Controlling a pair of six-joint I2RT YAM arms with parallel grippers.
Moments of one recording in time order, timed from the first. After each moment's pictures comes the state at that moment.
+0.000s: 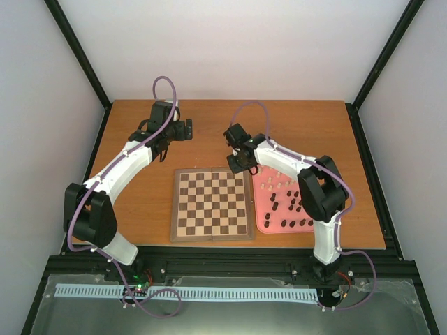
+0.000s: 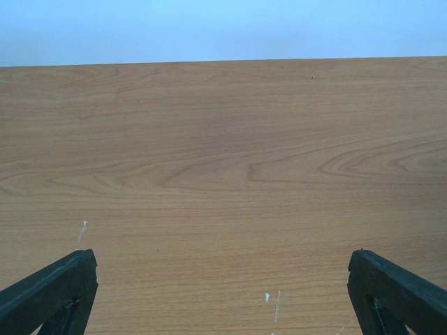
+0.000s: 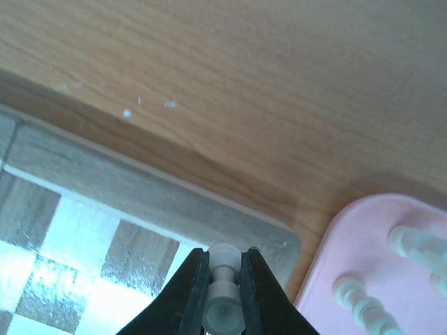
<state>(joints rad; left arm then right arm) -0.34 1.56 1.28 -0.36 -0.21 -0.20 0.66 1.97 1.53 -0.71 0.11 0.21</state>
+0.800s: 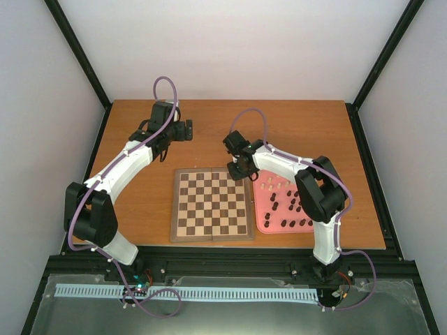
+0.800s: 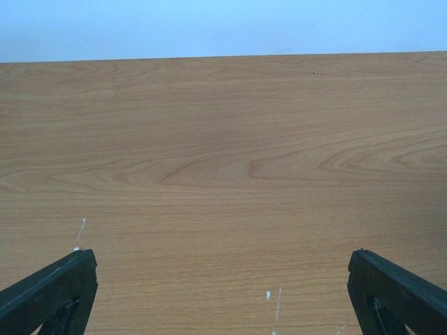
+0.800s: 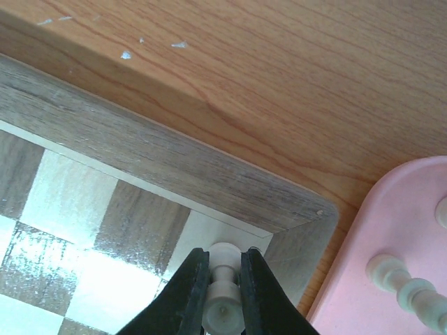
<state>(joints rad) -0.34 1.57 1.28 -0.37 -0.21 -0.20 0.68 1.97 1.44 -0.70 0.09 0.23</state>
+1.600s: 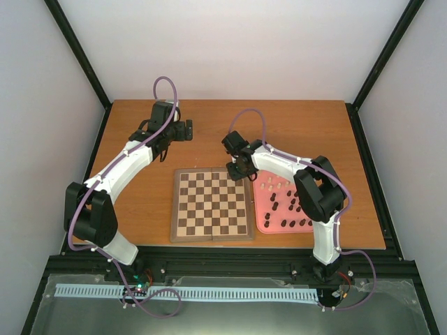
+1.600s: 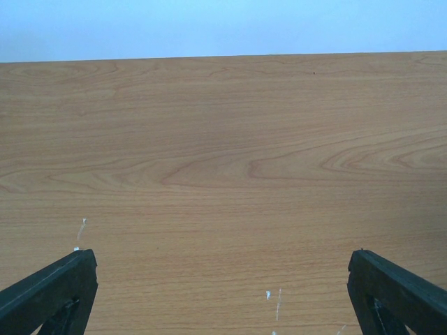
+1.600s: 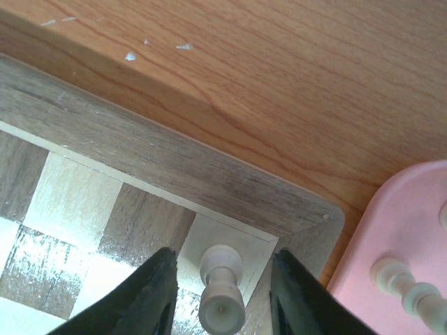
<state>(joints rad) -0.34 1.57 1.28 -0.37 -0.21 -0.20 0.69 1.98 1.45 -0.70 0.10 0.23</state>
